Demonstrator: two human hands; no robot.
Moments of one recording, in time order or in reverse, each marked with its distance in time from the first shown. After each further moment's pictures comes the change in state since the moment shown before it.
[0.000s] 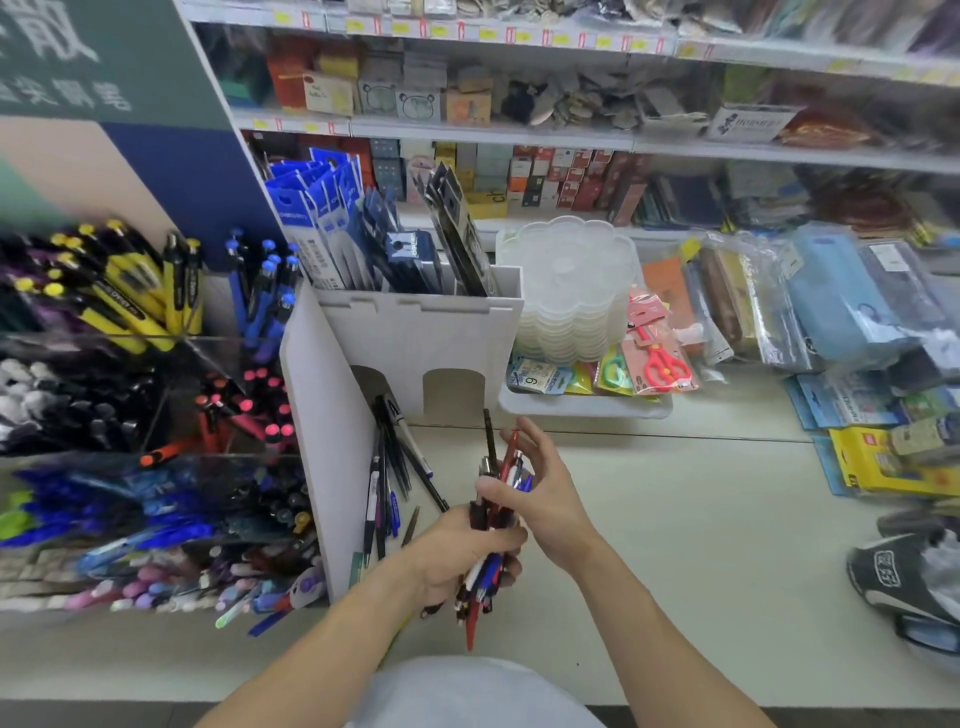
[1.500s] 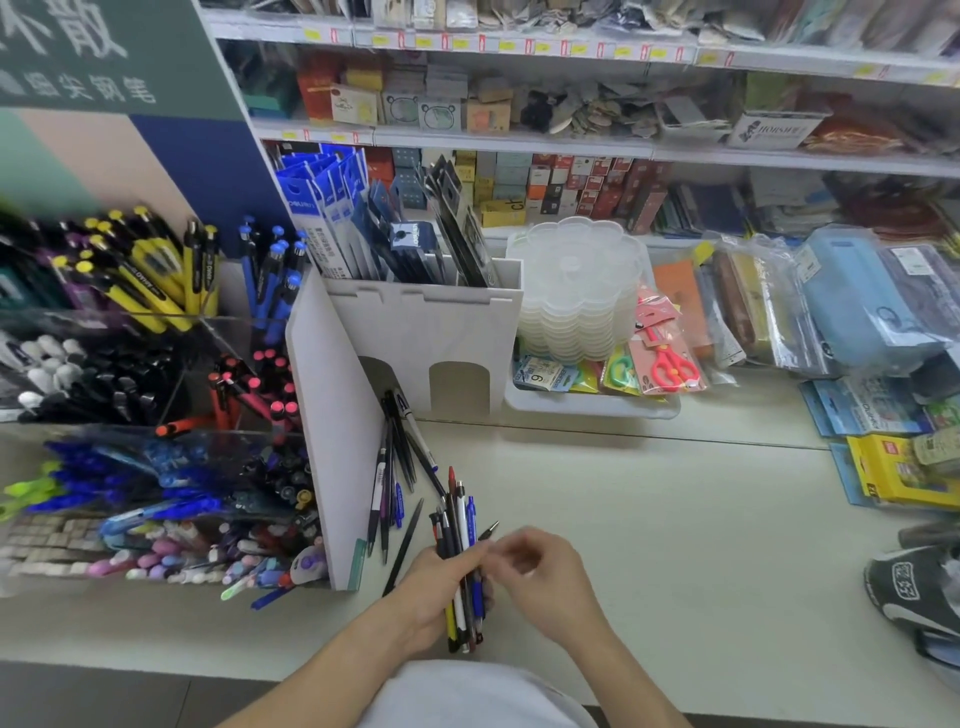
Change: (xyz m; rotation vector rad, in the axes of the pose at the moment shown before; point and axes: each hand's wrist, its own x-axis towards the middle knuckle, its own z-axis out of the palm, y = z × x) left_hand -0.001 -0.067 -0.008 -0.228 0.290 0.000; right_hand -0.062 0.048 -0.002 -0.415 0.038 0.077
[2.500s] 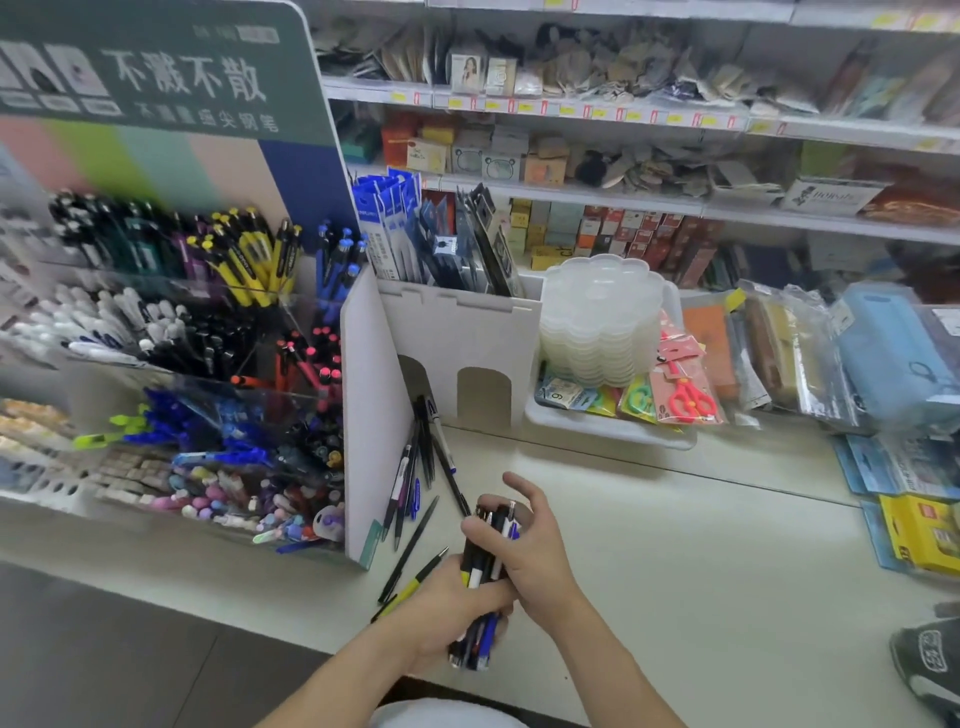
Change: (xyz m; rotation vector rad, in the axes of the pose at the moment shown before) left_hand -0.070 0.003 0.036 0.221 -0.082 0.168; right_hand 0.004 -0.030 0.003 0.513 -0.162 -0.074
